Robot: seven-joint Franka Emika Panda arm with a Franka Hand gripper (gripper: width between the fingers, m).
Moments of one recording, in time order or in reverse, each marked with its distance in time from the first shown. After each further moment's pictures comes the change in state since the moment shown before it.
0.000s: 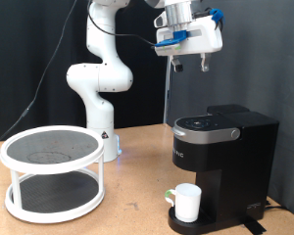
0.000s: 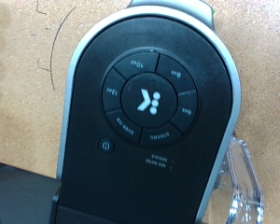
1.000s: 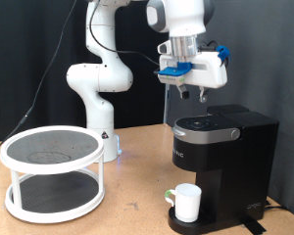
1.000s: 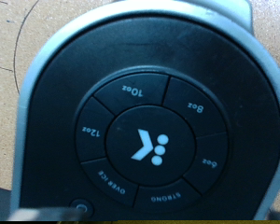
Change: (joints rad) arm 0.002 0.139 0.035 -0.036 -0.026 0.091 -0.001
